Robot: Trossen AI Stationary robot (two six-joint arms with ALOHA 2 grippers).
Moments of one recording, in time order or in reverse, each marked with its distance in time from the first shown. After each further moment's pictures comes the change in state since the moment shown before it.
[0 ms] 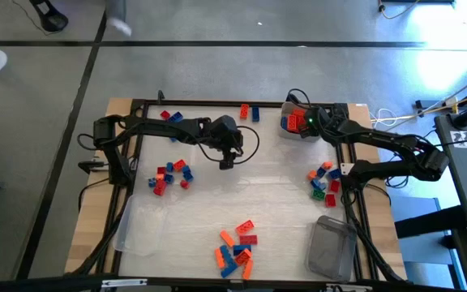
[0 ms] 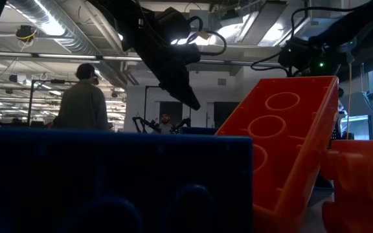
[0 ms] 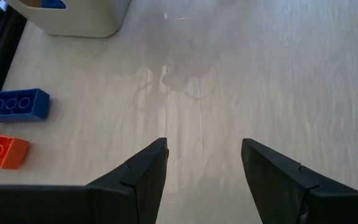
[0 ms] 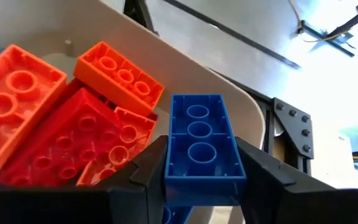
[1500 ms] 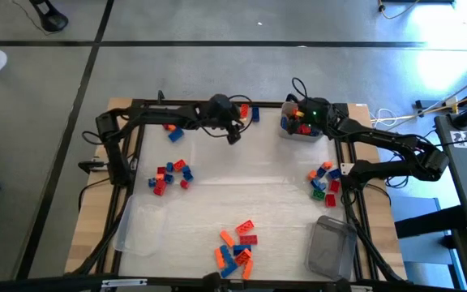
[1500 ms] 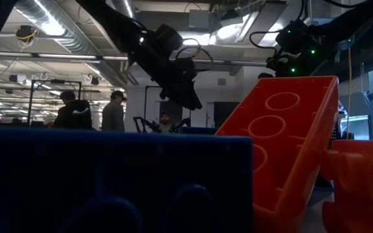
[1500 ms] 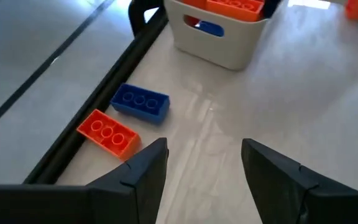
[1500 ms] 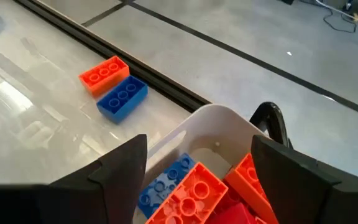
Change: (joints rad) left arm 0.194 0.051 -0.001 0.233 -0.073 -0.185; right arm 0.003 -0.001 0.029 0.372 -0.413 -0.181
